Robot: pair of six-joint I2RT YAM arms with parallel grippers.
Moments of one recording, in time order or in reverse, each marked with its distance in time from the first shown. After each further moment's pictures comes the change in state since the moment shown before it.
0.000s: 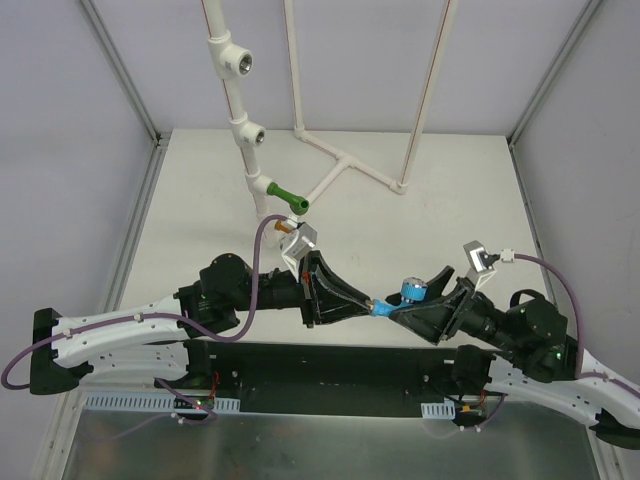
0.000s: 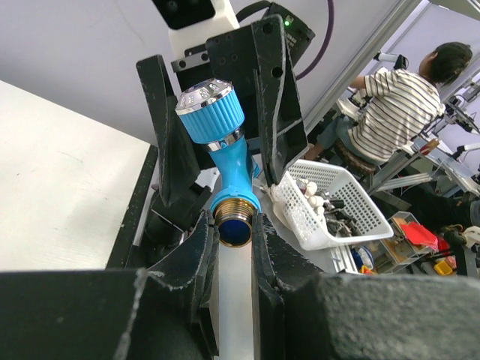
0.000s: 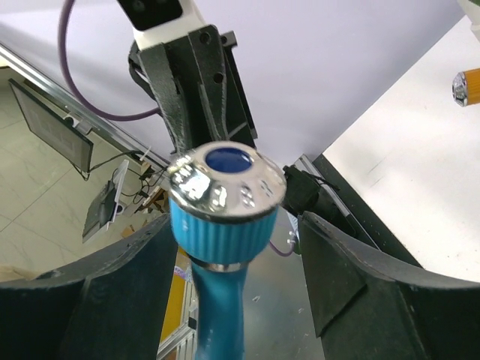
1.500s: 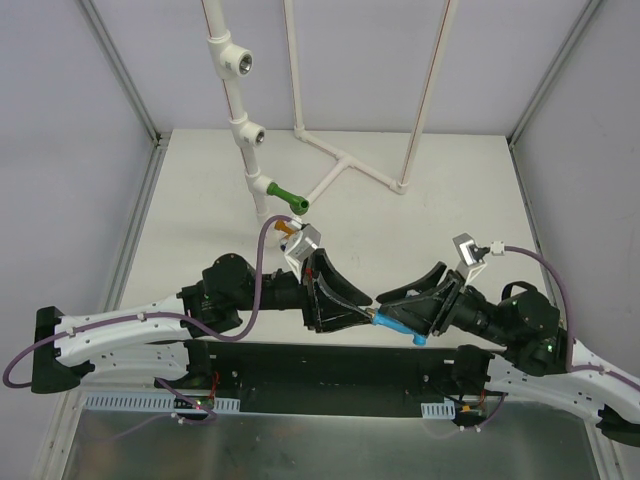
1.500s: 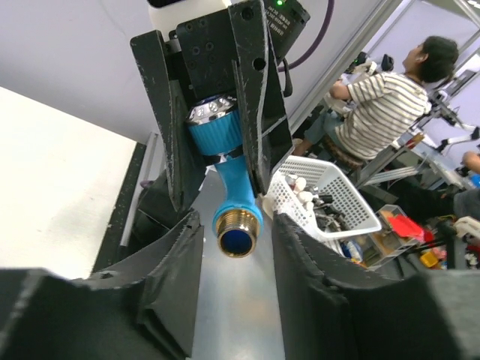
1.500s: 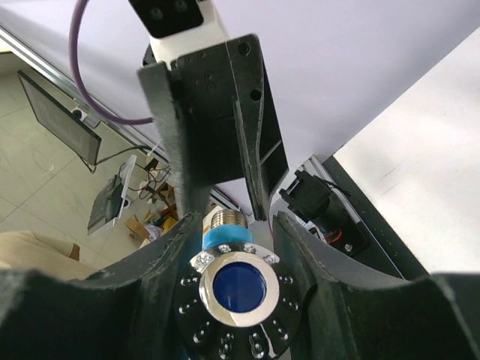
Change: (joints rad) left arm -0.001 0.016 0.000 0.018 0.039 -0.014; right arm 0.000 0.115 0.048 0.093 -0.042 -0.014
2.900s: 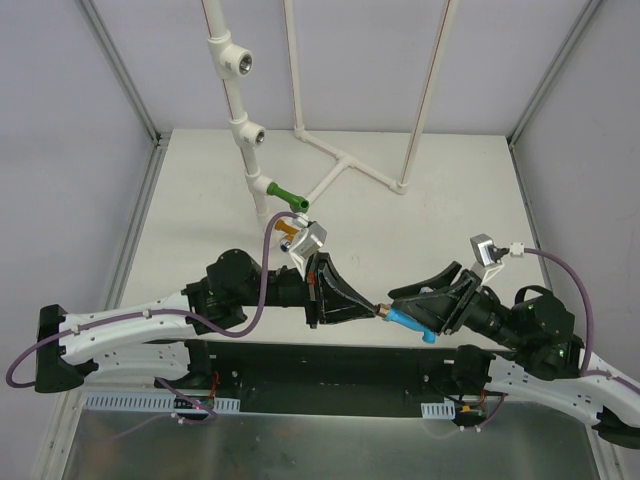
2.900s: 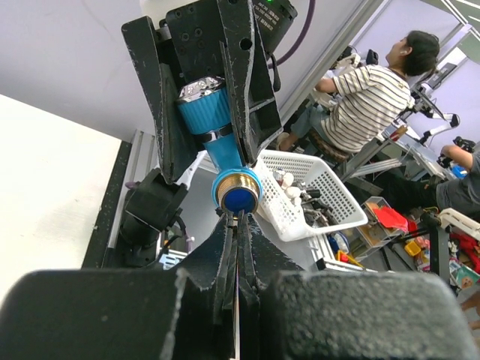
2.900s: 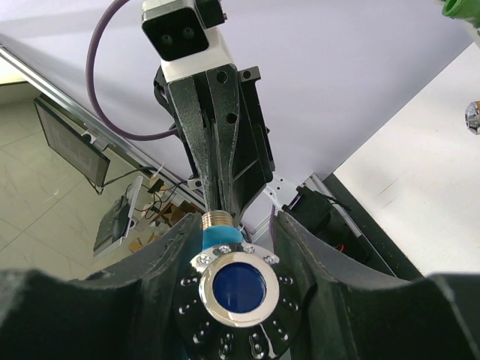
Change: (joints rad) left arm 0.014 0.041 0.020 0.035 0.045 -0.037; right arm -0.002 -0.067 0.003 -0.040 0.063 0.016
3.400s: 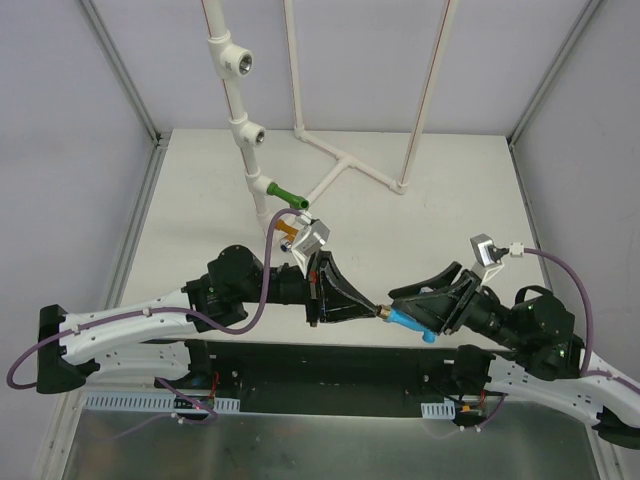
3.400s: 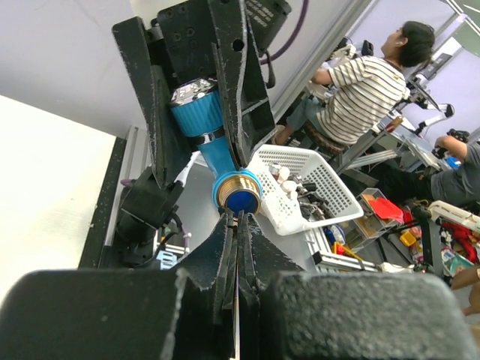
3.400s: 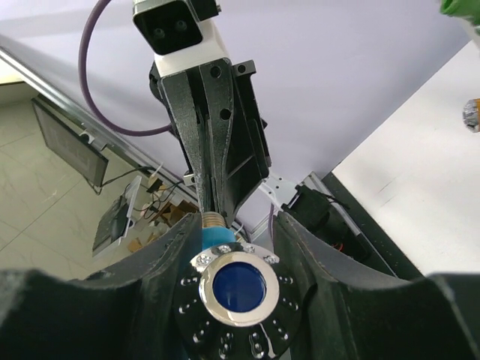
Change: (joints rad) left arm 0.019 0.012 0.036 -0.035 0.059 -0.001; right arm -0.002 0.006 0.004 -0.002 -0.018 0.007
